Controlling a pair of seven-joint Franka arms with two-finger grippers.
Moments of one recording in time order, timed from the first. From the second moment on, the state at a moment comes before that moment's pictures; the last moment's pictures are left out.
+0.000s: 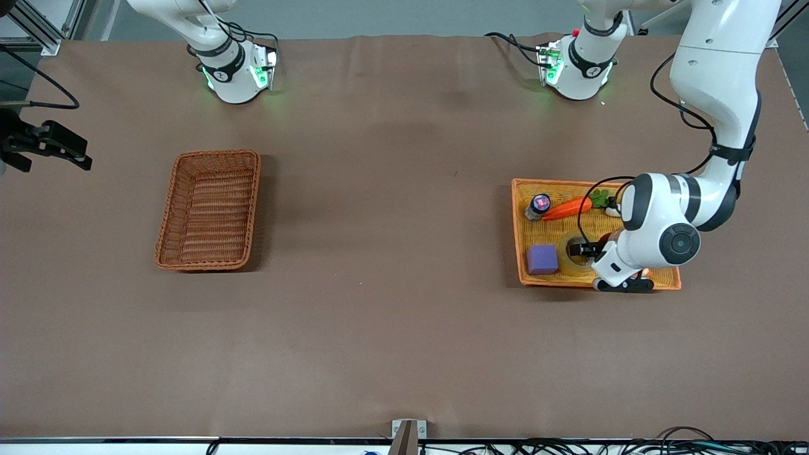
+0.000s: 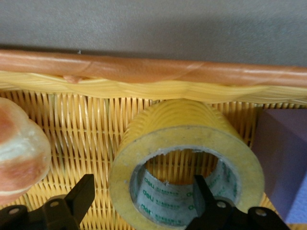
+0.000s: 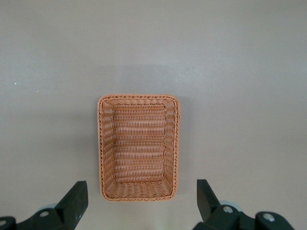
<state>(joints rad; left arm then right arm) -0.04 0.55 -0.08 -1.87 0.02 2.16 -0.12 0.07 0.00 -0.09 -1.51 -0.04 1.50 -0.06</state>
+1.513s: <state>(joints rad) -0.02 0.41 -0.32 -1.56 0.02 1.86 -0.14 0.07 0.00 -0.09 -1.51 -0.04 1.50 -0.06</state>
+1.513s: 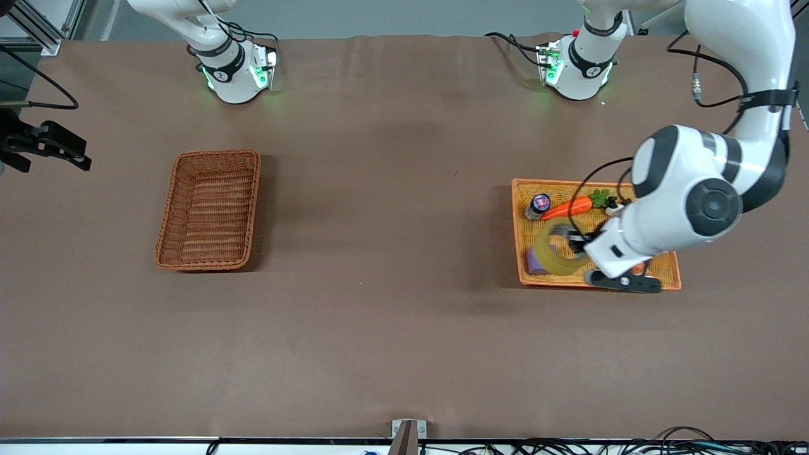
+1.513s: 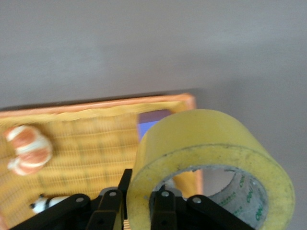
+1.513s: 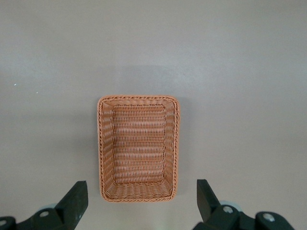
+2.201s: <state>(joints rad) -0.35 0.69 -0.45 -1.35 0.03 1.91 -0.57 0.07 0.00 -0.09 -1.51 -0.04 1.50 -0.06</state>
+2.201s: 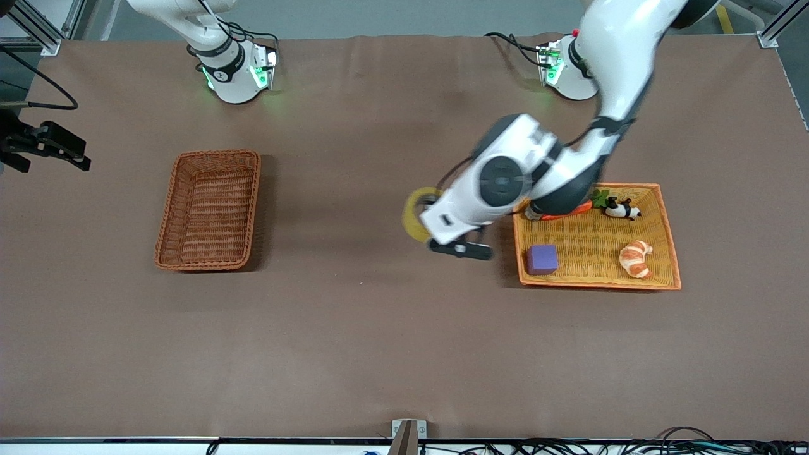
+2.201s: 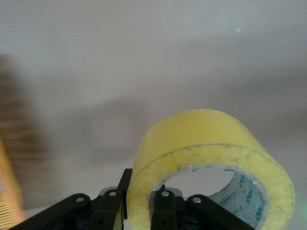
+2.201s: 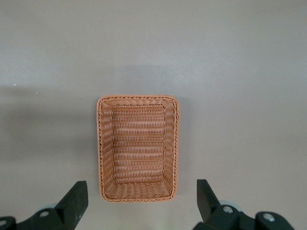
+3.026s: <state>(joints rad) -0.74 0.96 -0.14 -1.17 -0.10 2.13 -0.69 0.07 0.00 -0.09 -1.51 -0.03 1.50 -0.06</state>
